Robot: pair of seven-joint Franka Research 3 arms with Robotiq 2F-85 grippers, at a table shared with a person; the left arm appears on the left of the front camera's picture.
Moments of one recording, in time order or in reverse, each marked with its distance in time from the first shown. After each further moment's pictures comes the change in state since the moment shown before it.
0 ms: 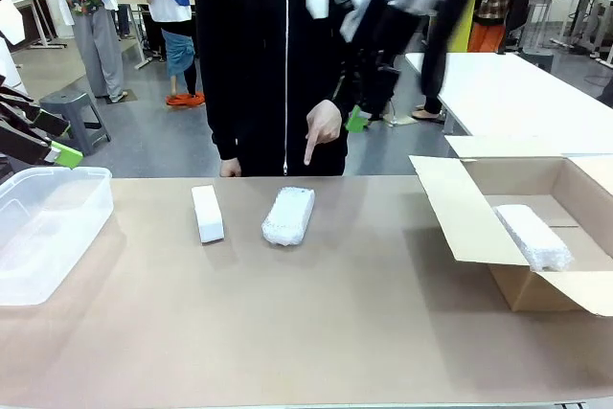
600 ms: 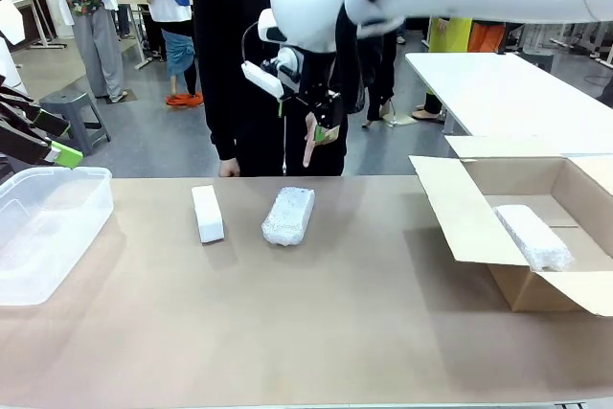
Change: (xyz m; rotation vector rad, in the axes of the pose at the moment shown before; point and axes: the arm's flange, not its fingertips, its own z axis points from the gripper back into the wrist) left arm 0.000 0.000 0.000 0.000 0.000 0.000; right arm 0.052 -0.084 -0.096 -0.129 0.251 0.701
